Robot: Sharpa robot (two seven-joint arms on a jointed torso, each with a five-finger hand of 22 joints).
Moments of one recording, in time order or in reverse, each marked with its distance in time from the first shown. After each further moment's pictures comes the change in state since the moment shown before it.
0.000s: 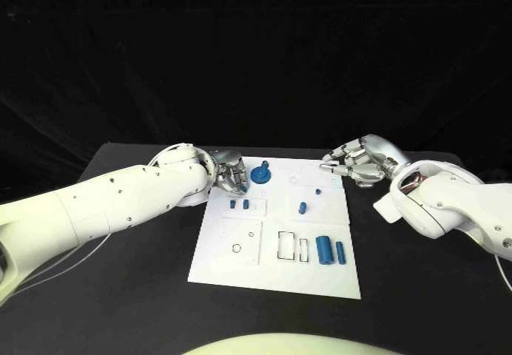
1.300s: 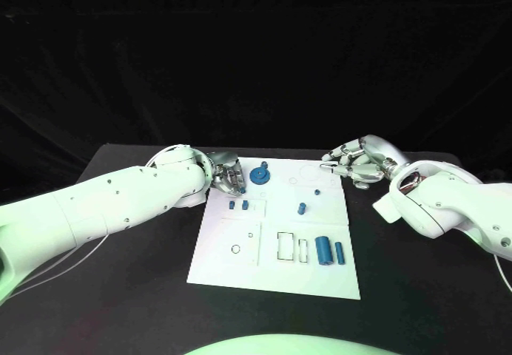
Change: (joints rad) left arm -0.001 -0.006 0.000 -0.007 0.003 0.011 -0.011; left_hand -0.032 -0.016 0.011 -0.011 0.000 -0.046 0.009 -0.064 -0.026 0.025 0.007 -0.037 0.000 0.000 0.000 0.000 -0.017 0.000 0.000 0.000 0.005 0.000; right arm 0.000 0.001 0.000 -0.008 -0.002 0.001 -0.004; right_hand 0.014 0.014 -0.010 -0.004 0.004 -0.011 -0.011 0.008 0.002 -0.255 -0.002 -0.344 -0.337 0.004 -0.004 -0.089 -0.050 0.025 -0.056 -0.002 -0.123 -0.077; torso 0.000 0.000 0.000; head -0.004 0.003
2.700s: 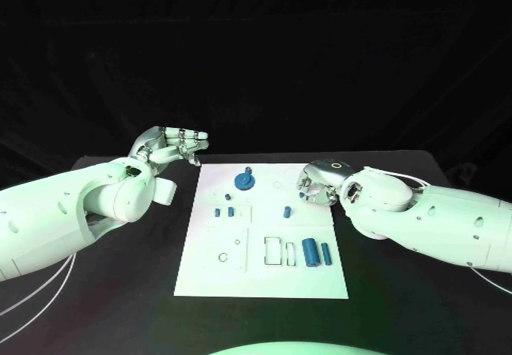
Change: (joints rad) left arm 0.013 -0.264 0.002 0.233 1.144 -0.388 0.497; left_hand -0.056 0.017 -0.005 -0.024 0.000 0.019 0.025 -0.006 -0.023 0.001 0.016 -0.018 0.040 -0.250 0.021 -0.387 -0.495 0.048 -0.256 0.016 -0.376 -0.432; right arm -0.065 0.164 -0.004 -0.125 -0.857 0.174 -0.260; right_hand 0.164 -0.105 0.287 -0.015 -0.128 0.102 0.012 -0.060 -0.031 0.057 0.022 -0.725 -0.695 -0.004 0.004 0.040 0.051 -0.003 0.083 0.011 0.131 0.102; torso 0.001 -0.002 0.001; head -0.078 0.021
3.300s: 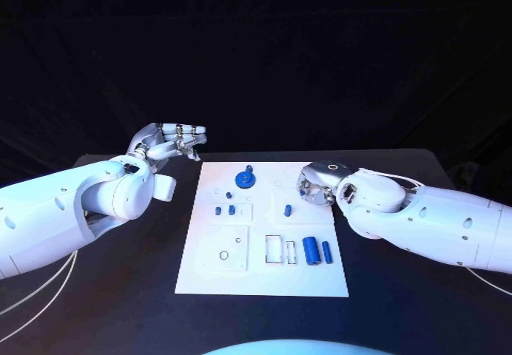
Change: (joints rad) left arm 0.000 -0.010 0.000 0.011 0.062 -0.005 0.039; left_hand 0.003 0.011 -0.003 -0.004 0.000 0.000 0.000 0.000 -0.002 0.000 0.000 0.000 0.001 0.000 0.000 -0.004 -0.003 -0.001 0.000 0.000 -0.006 -0.006; right arm -0.019 0.036 0.003 -0.040 -0.031 0.016 -0.014; right_hand 0.000 -0.008 0.124 -0.023 -0.002 0.031 -0.005 -0.004 0.000 0.036 0.000 -0.015 -0.033 0.000 0.000 0.008 0.000 0.000 0.007 0.000 0.009 0.000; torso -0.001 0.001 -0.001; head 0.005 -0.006
